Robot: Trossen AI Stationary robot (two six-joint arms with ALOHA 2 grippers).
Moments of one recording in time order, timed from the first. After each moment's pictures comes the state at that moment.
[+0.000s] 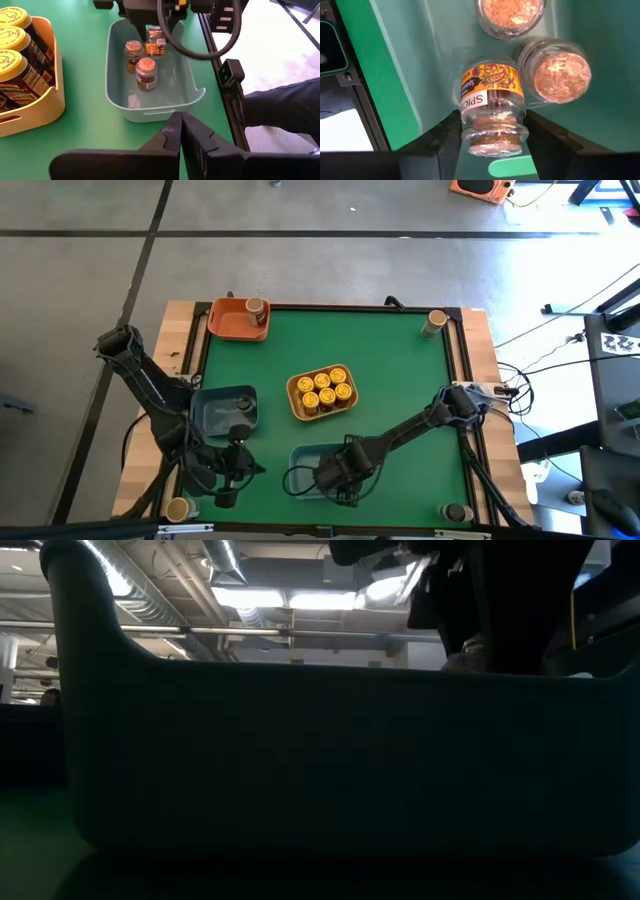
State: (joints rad) left arm -0.89 1.35 0.94 -0.36 -0.61 -0.64; right arm 0.50 2.23 1.95 -1.17 -0.10 0.65
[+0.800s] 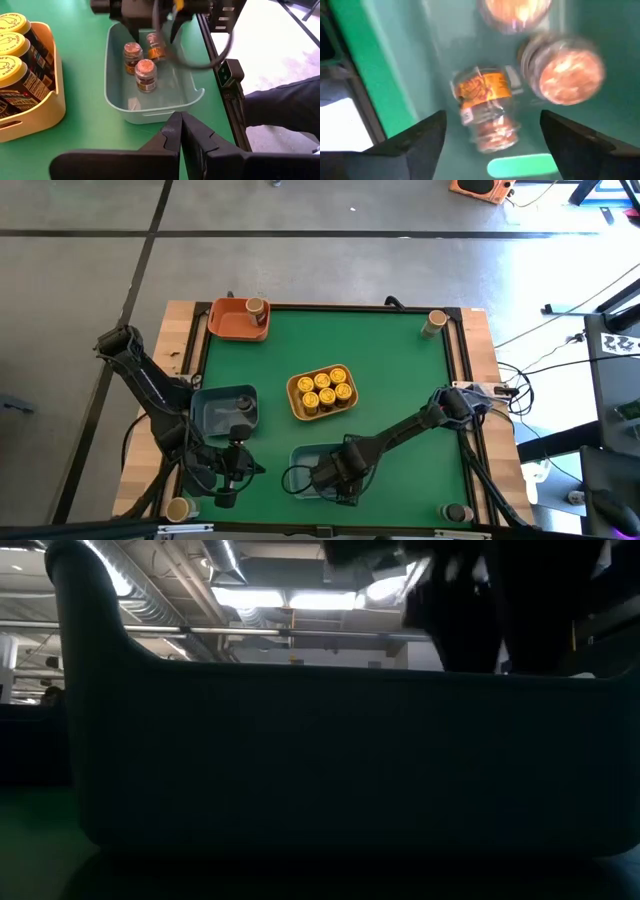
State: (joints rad) left arm -0.89 1.35 0.94 -0.35 -0.61 -0.61; right arm 0.49 2.27 2.02 -1.25 -0.13 0.62
